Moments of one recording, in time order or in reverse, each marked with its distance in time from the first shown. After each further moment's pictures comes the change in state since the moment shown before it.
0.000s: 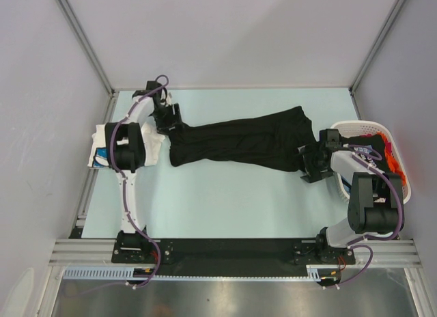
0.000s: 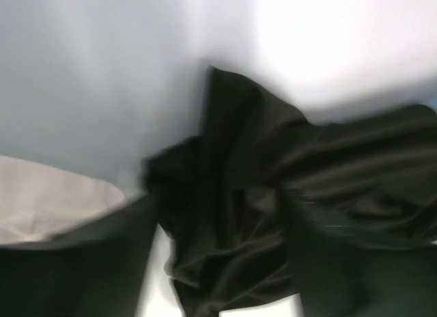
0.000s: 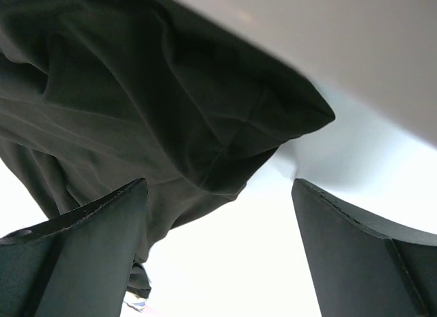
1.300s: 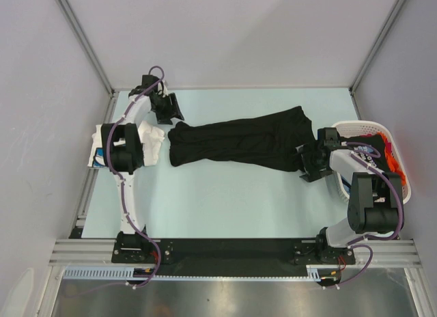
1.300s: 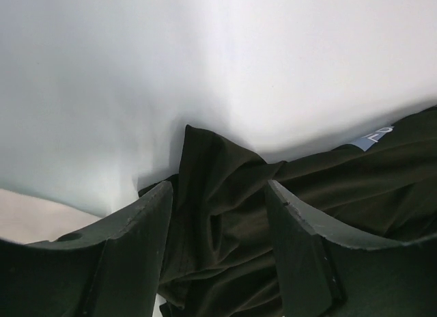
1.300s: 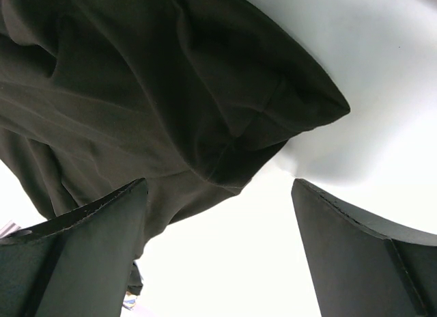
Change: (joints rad) left arm 0.010 -0.077 -0.040 0.185 0.039 -0.069; right arm 0.023 0.002 0.021 -0.019 0.006 -0.023
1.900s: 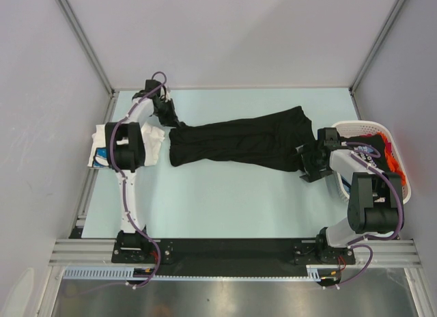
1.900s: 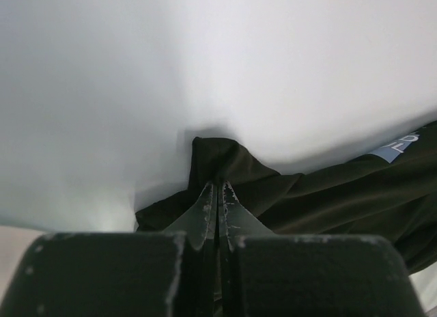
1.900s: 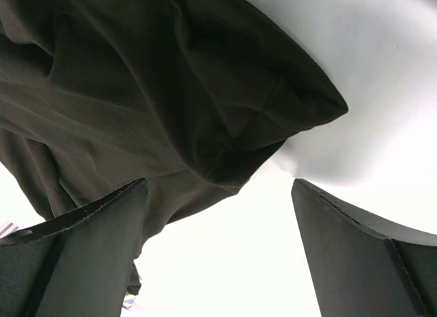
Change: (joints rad) left arm -0.005 0.069 0.003 0.013 0.031 -0.024; right arm 0.000 0.000 0.000 -0.003 -0.001 -0.006
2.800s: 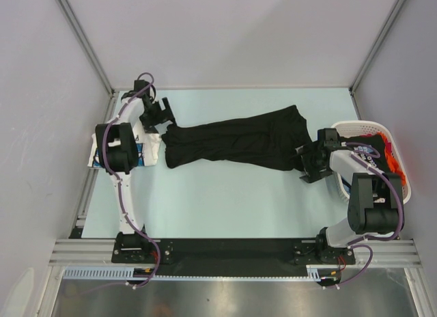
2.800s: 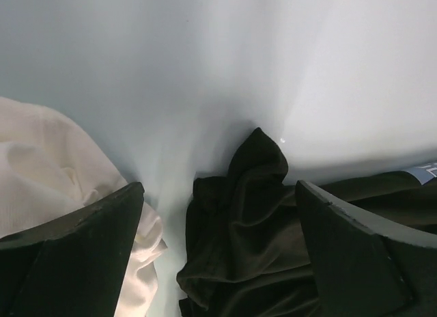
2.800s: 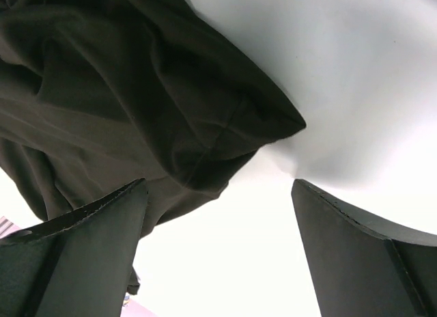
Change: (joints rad) left arm 0.068 -0.068 -0.056 -0.056 -0.148 -0.045; right arm 0.000 -0.003 -0.008 0.001 -0.010 -0.011
